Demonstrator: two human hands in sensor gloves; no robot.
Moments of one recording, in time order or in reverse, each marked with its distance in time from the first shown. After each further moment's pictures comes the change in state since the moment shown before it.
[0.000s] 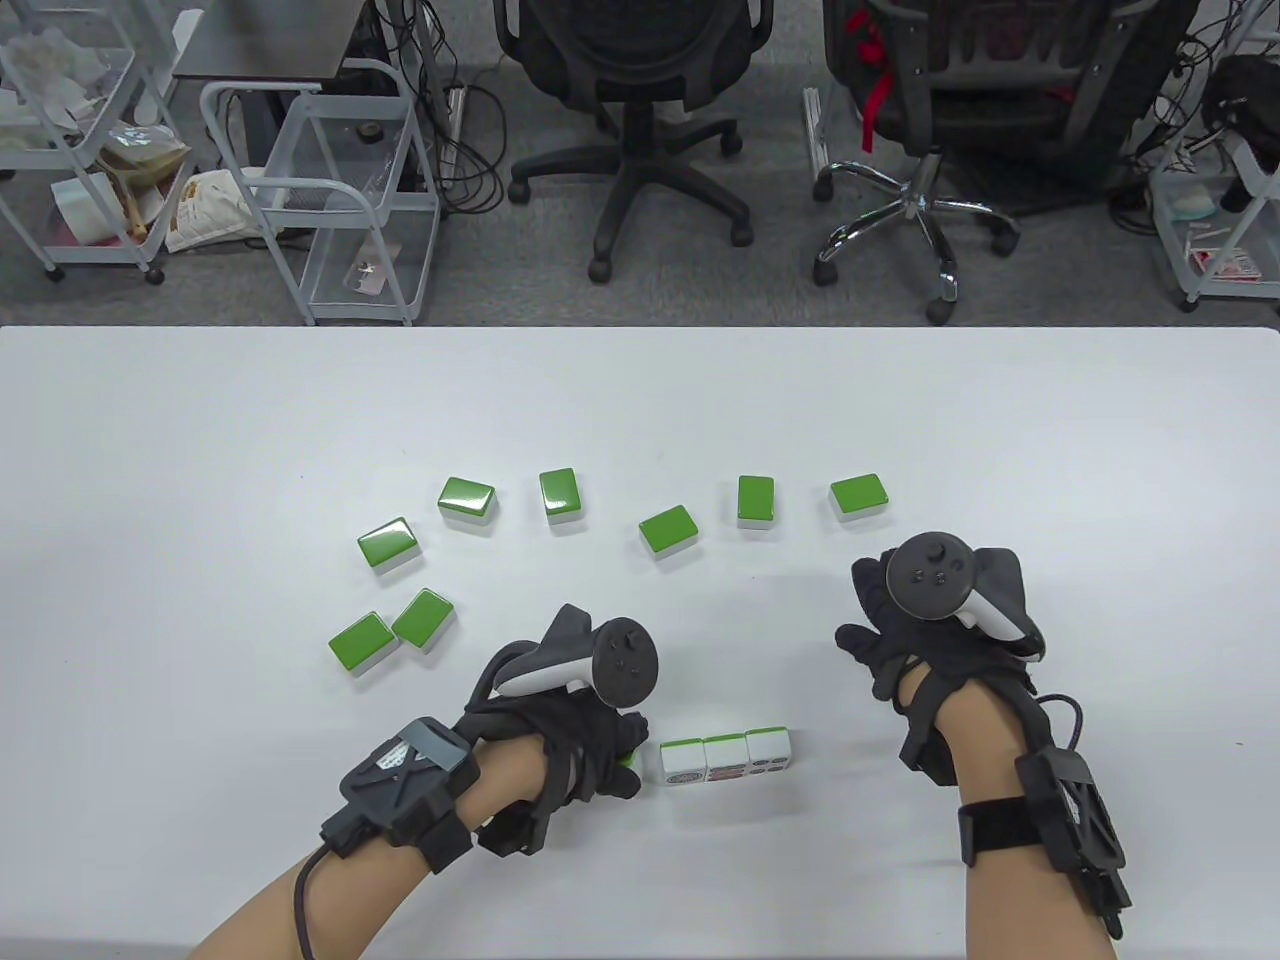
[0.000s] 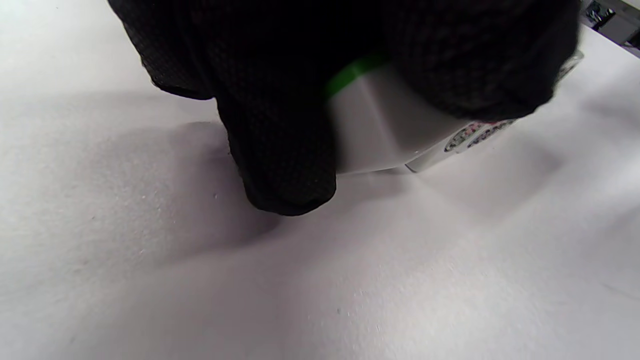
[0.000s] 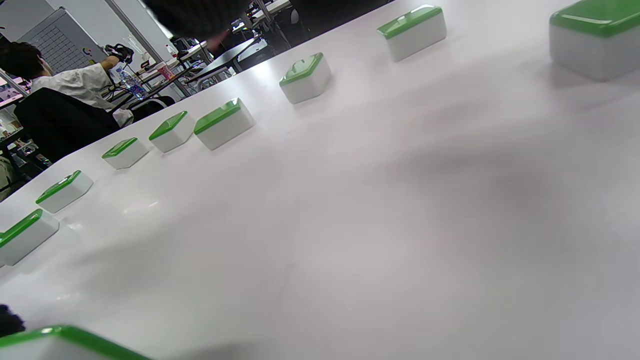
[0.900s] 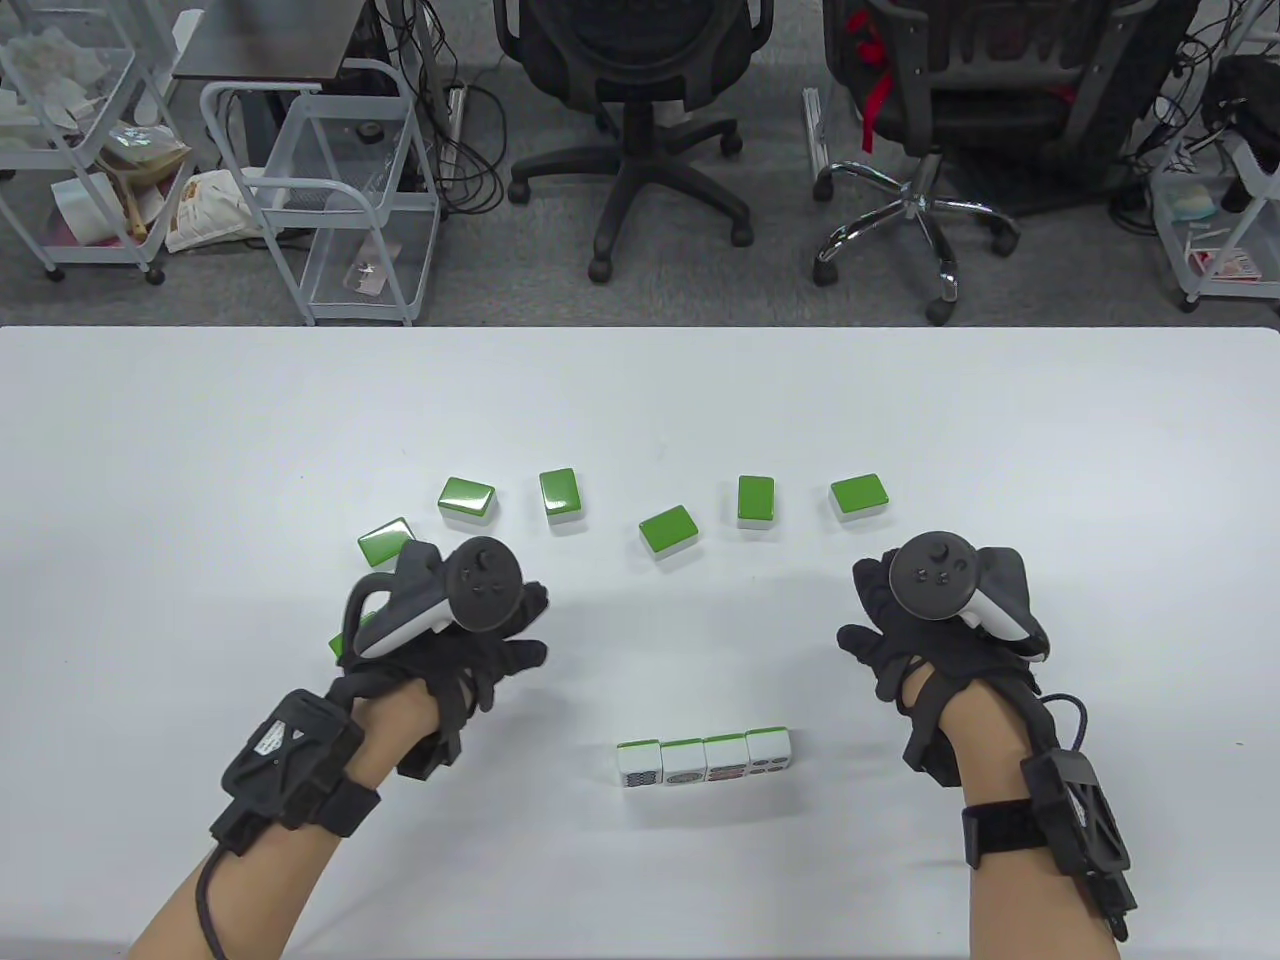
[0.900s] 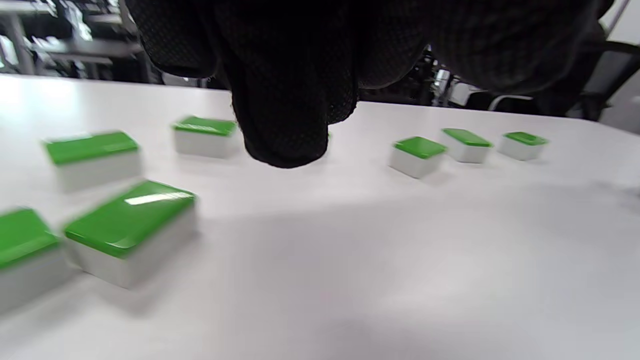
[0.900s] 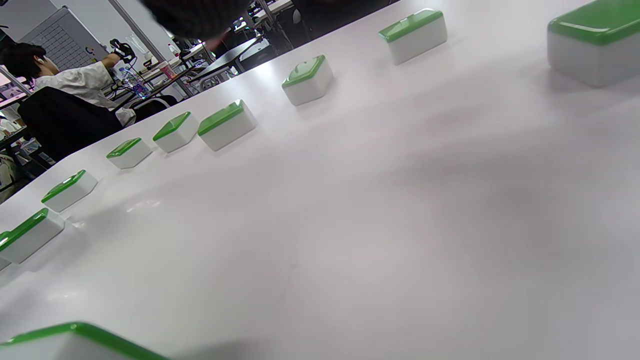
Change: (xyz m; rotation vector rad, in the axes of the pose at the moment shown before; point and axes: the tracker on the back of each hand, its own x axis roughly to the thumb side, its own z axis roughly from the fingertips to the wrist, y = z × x) left_hand -0.103 0.069 0.073 0.448 0.311 -0.096; right_hand 0.003 -0.004 0.004 0.003 -0.004 0.005
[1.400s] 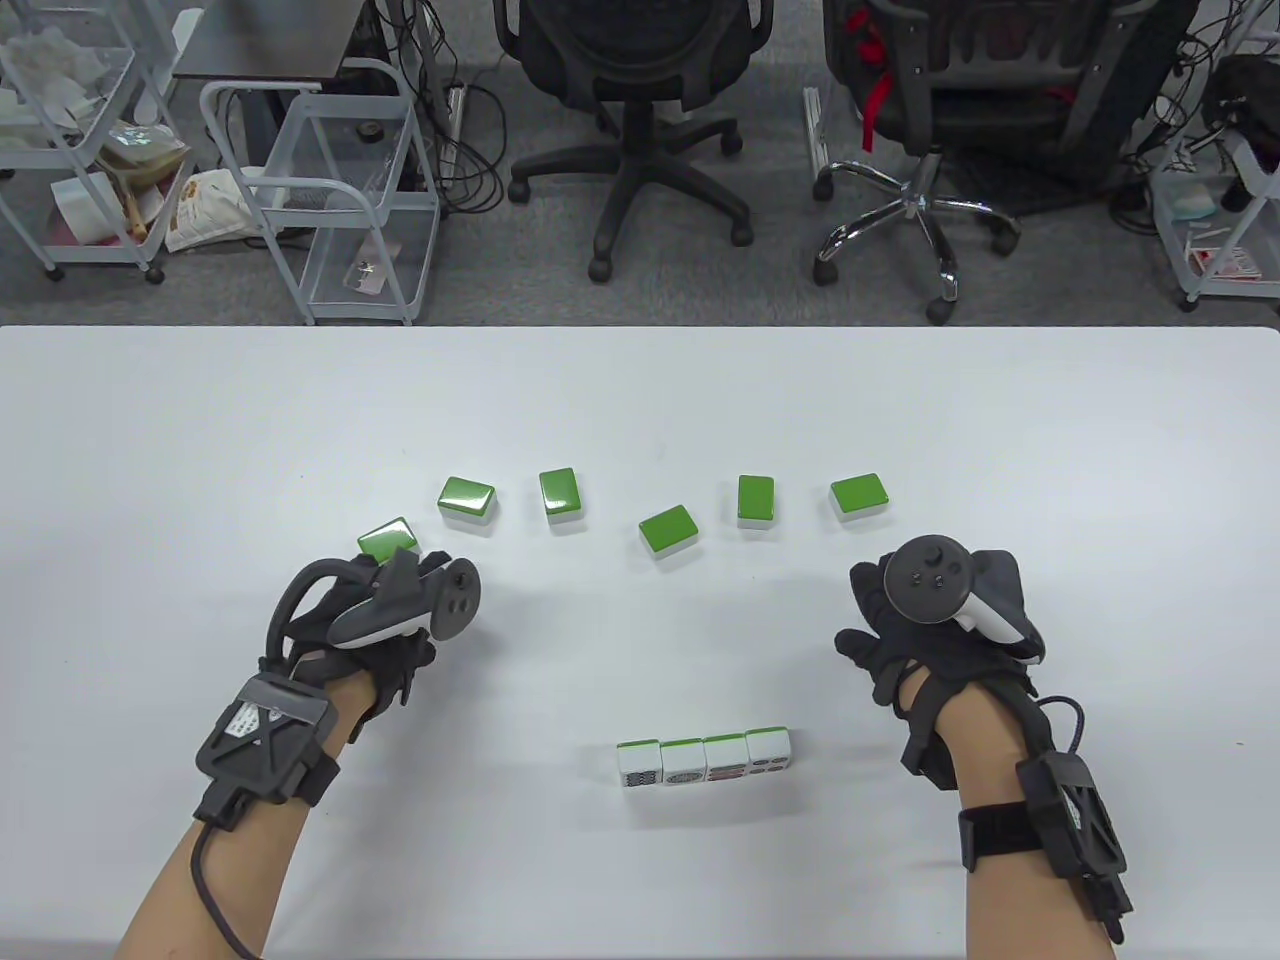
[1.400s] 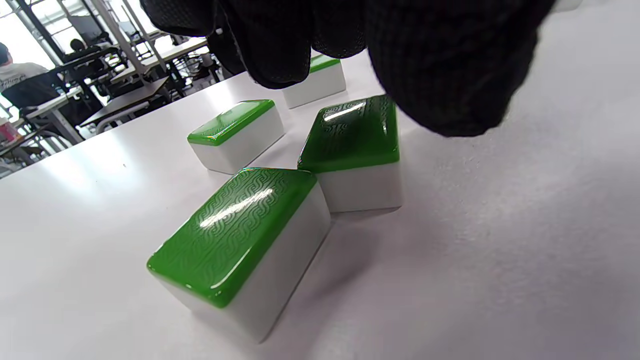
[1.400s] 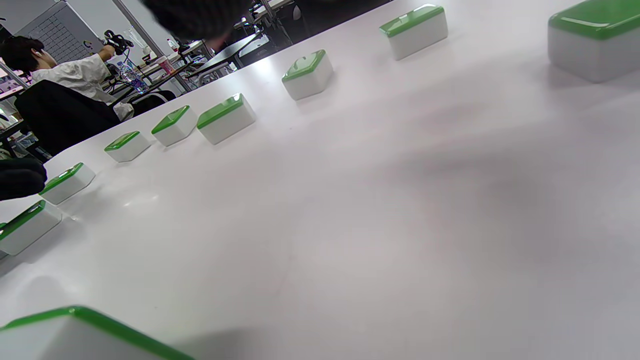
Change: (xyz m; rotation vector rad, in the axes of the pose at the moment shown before) left_hand -0.026 -0.047 -0.033 -0.119 -0.002 -0.438; right_hand 0.002 0.002 0.001 0.005 0.001 0.013
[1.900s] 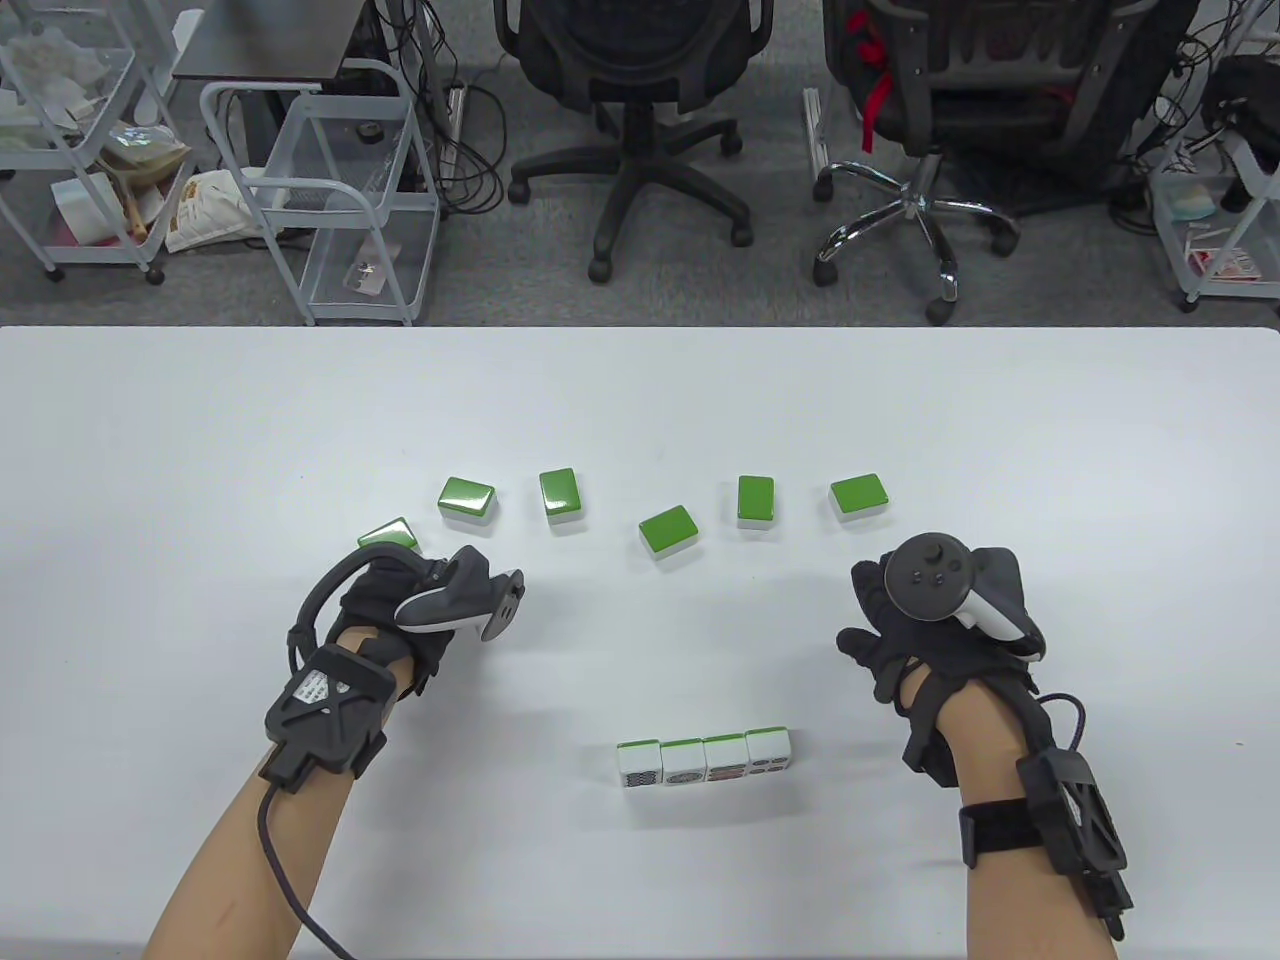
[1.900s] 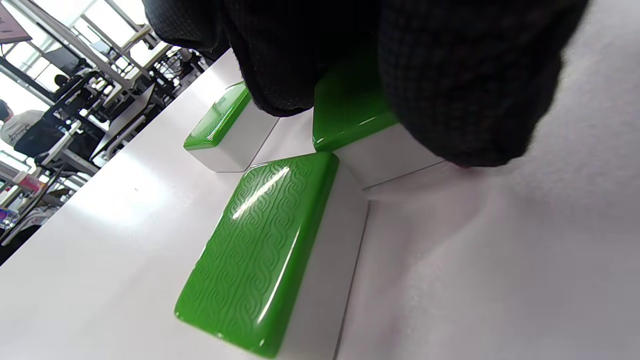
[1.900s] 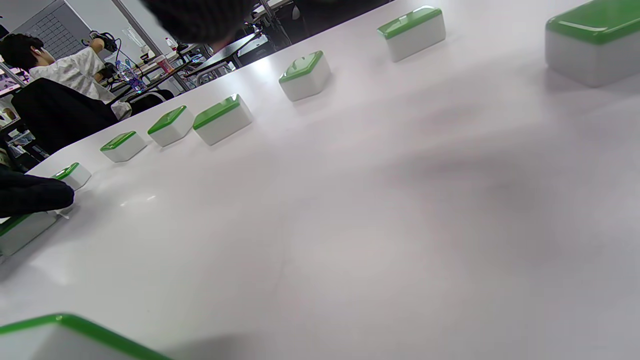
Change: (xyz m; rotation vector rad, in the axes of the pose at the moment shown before) left_hand 0.026 -0.007 -0.027 -0.097 -0.007 -0.246; right_hand 0.000 0.000 -0.001 0.000 0.003 0.006
